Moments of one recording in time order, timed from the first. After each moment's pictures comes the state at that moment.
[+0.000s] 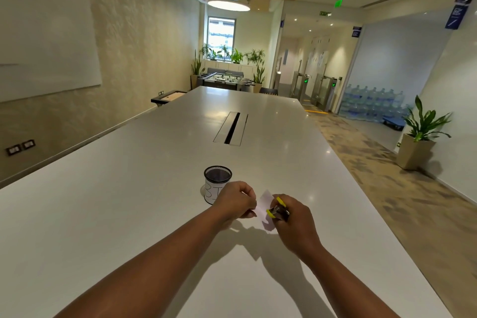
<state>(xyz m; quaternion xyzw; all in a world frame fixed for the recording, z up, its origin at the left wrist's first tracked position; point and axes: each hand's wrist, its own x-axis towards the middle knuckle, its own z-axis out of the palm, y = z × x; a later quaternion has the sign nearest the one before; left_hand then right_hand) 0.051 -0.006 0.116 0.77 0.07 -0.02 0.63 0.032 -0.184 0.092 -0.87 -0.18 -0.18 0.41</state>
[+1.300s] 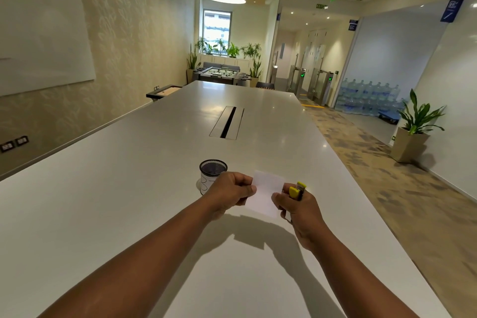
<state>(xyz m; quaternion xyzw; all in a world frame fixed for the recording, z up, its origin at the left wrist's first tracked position) 0.056 0.004 0.111 0.74 -0.01 -0.03 0.67 0.041 -0.202 0.100 -0.70 -0.04 0.00 0.71</state>
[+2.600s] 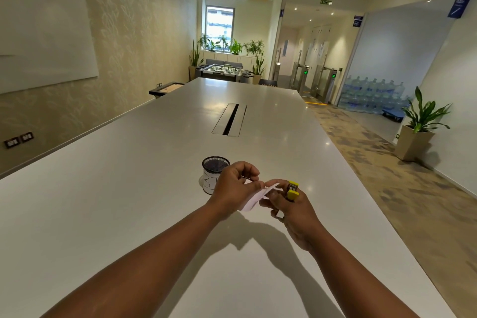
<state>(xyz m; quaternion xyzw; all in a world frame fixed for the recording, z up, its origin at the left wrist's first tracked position) 0.047 -0.009 0.107 0.74 -0.07 0.16 0.64 0.023 -0.185 0.106 -0.68 -0.11 0.06 0.72</state>
